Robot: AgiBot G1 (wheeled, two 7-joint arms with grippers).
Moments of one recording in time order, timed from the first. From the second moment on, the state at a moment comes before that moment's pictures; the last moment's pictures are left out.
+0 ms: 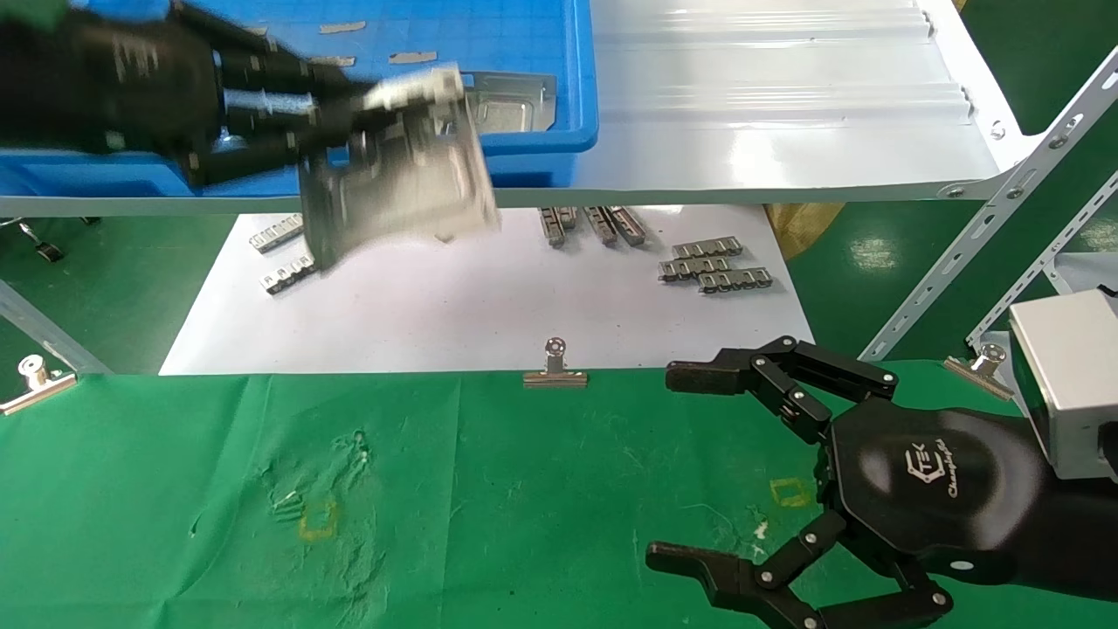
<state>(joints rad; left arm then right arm) -2.01 0.85 0.61 -0.45 1.18 1.61 0.17 1.09 -0.57 -0.38 1.25 -0.66 -1.45 0.13</state>
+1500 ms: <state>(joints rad) -1.74 0.89 1.04 -0.13 1.16 1.45 0.87 1.09 -0.57 -0.38 1.25 -0.65 -1.45 0.13</state>
